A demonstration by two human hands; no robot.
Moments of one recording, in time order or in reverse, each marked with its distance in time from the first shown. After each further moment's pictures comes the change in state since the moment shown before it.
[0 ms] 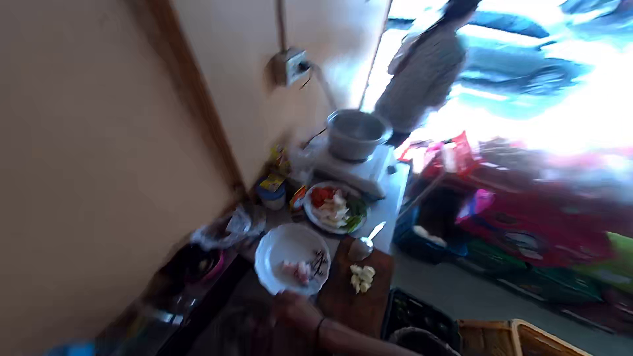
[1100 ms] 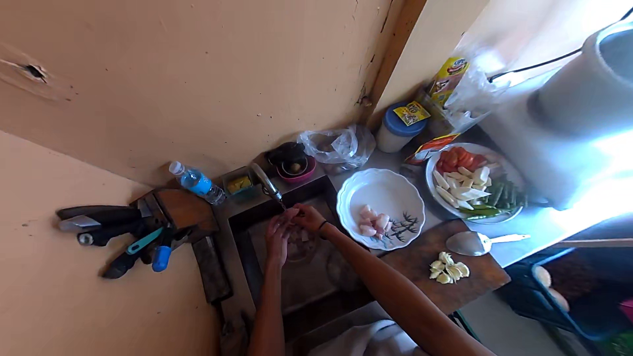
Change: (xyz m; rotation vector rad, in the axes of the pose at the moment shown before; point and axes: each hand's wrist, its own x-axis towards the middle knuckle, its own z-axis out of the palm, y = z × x) left_hand 0.024 0.057 -0.063 -1.372 0.294 -0.595; right_hand 0.142 -0.017 0.102 0.625 -0.541 0.051
